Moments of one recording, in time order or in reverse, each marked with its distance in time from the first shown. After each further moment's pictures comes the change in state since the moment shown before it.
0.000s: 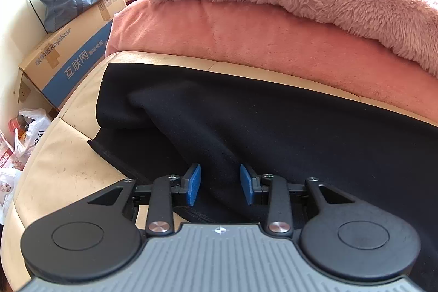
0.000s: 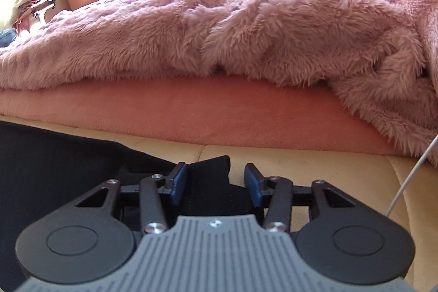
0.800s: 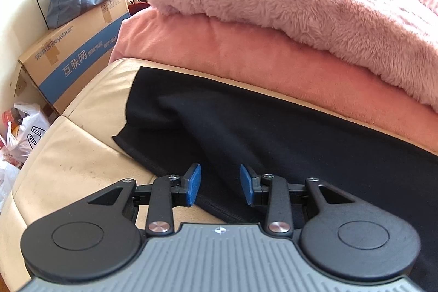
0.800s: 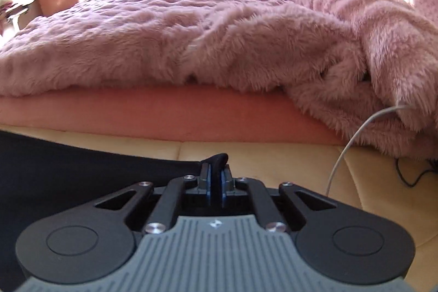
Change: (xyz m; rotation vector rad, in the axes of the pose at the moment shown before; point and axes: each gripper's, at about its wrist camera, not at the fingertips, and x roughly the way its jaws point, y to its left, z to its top) left arm -0.026 0.024 0.000 -0.061 -0.047 -0.068; right arm -0.040 0.016 -0.006 0.053 -0.022 -0.207
